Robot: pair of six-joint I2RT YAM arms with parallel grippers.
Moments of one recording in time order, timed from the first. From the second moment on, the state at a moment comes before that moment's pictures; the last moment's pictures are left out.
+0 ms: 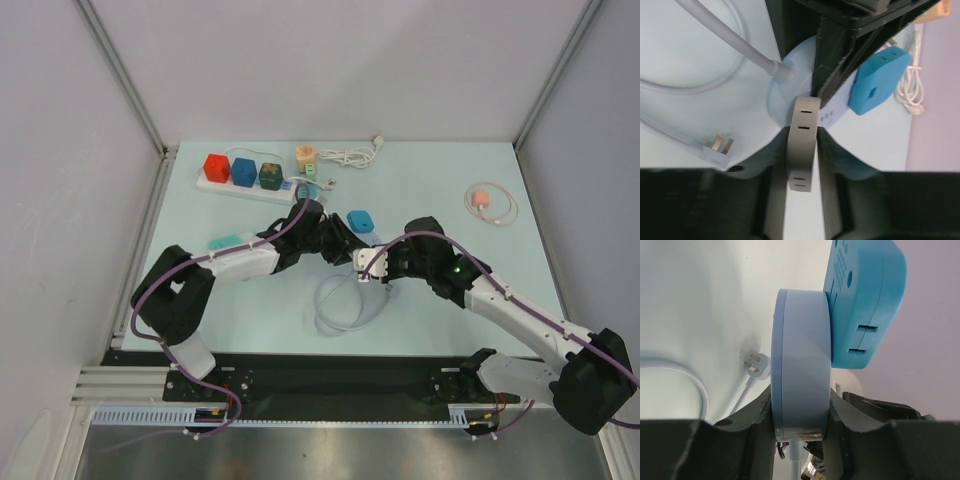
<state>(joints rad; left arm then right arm) -0.70 1.69 1.00 0.11 0.36 -1.28 0.64 1.12 0.78 -0.29 -0.29 -1.07</state>
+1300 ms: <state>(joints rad) -0.62 1.70 0.99 0.01 0.23 -0.96 0.31 1.08 0.94 -0.35 -0.32 -0.81</state>
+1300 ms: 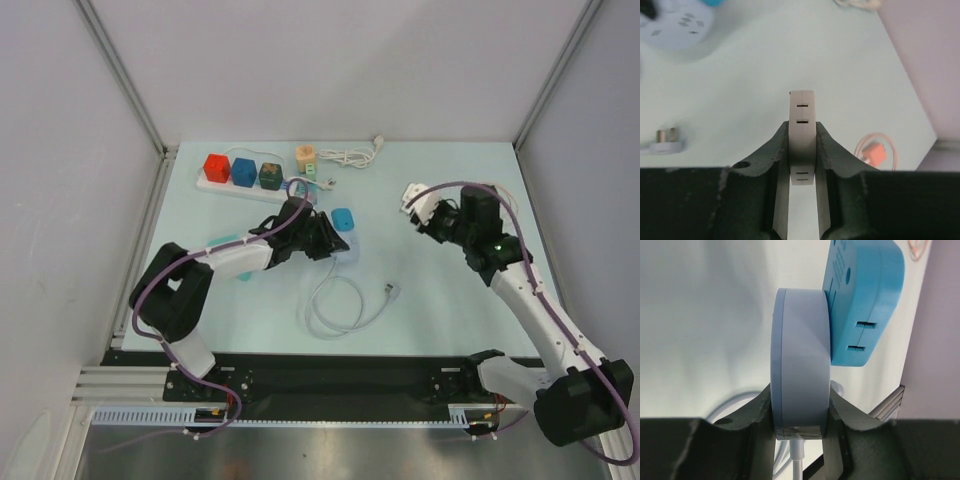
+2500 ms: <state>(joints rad) -0.67 1.38 0.70 0.45 0.38 -0.54 -0.37 2.01 1.41 -0.34 -0.53 -0.07</state>
